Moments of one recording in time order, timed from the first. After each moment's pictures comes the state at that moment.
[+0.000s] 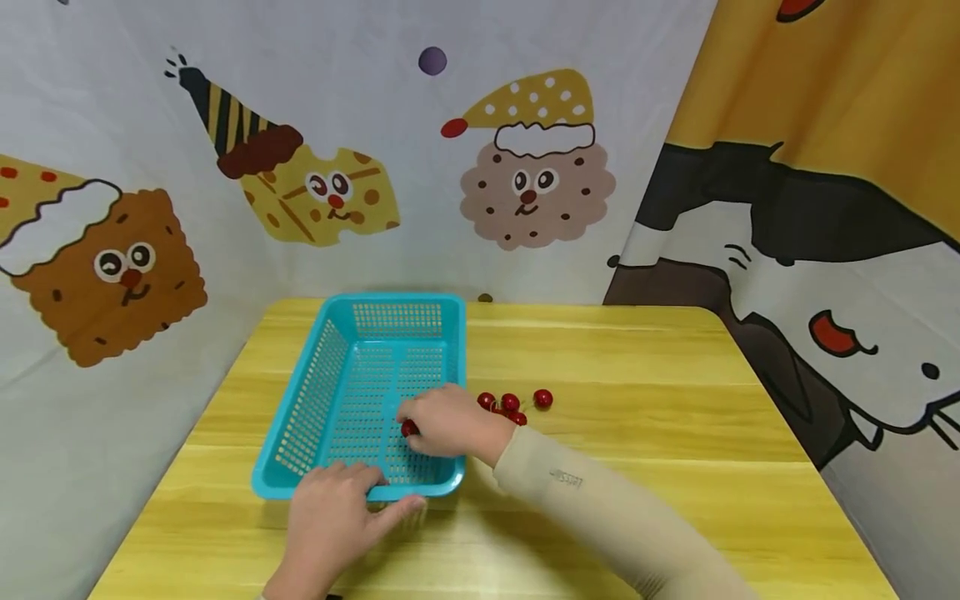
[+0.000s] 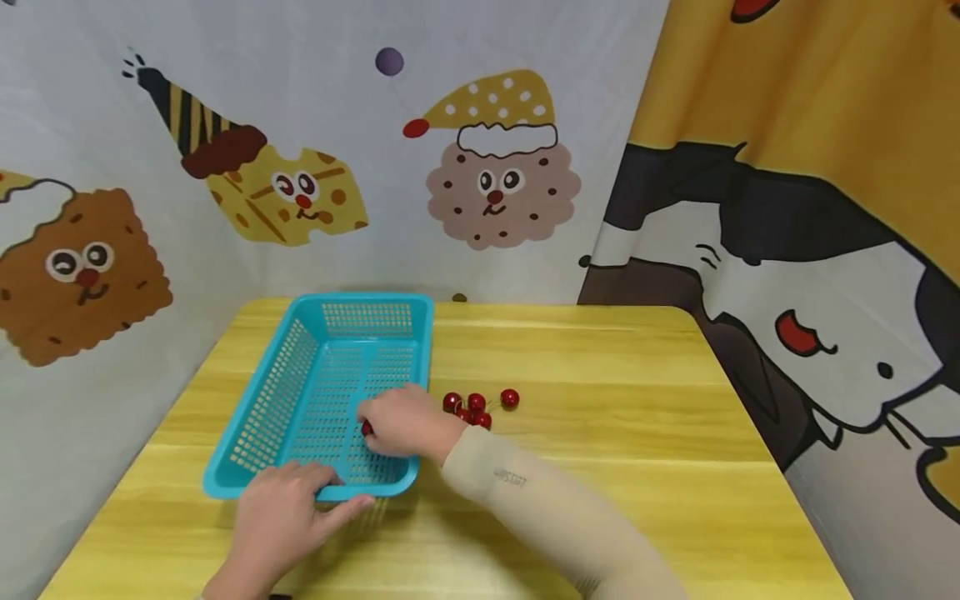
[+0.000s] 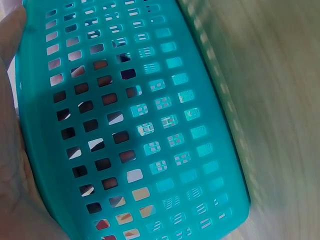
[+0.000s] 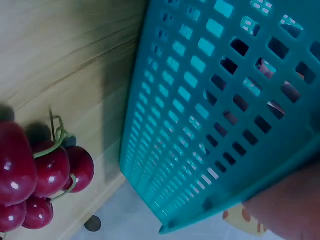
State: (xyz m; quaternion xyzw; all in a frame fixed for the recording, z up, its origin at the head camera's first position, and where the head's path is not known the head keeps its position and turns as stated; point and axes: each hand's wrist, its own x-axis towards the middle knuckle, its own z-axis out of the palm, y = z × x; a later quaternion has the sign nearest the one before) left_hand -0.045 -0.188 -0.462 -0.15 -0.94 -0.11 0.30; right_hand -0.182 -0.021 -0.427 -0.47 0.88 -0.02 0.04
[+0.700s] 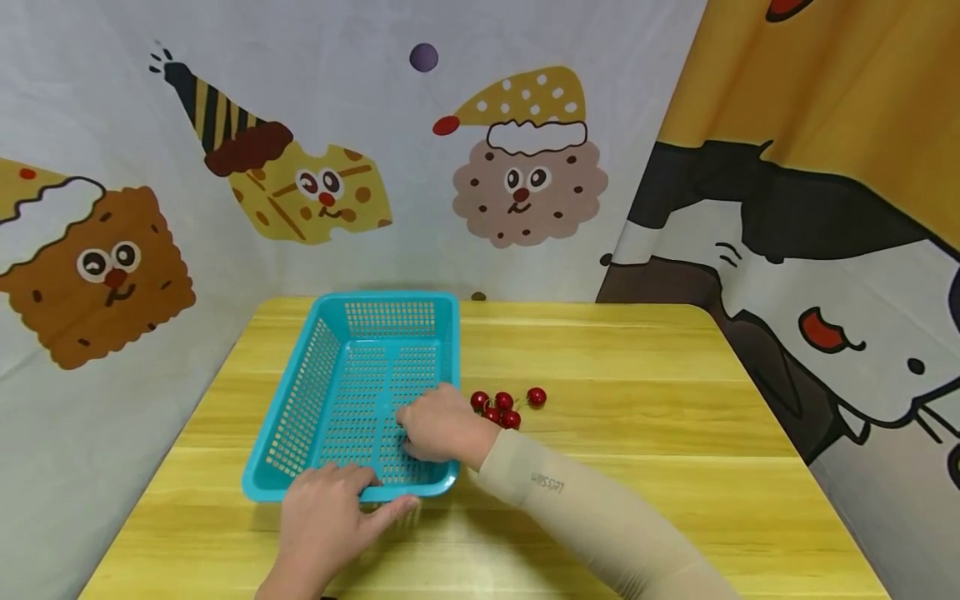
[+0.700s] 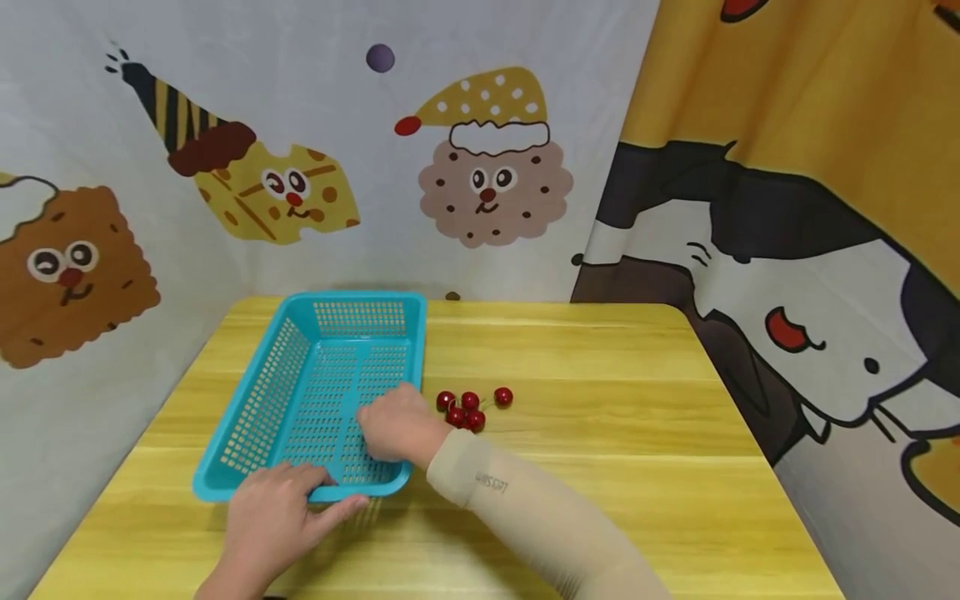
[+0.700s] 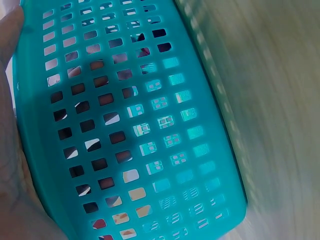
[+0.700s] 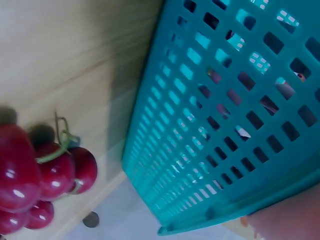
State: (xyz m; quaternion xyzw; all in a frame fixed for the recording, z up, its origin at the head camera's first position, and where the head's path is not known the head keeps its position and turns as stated) left_hand -0.047 -0.186 -0.462 -0.14 -0.94 -0.11 0.30; right_hand -0.180 -0.031 -0.436 -0.42 0.90 0.08 0.06
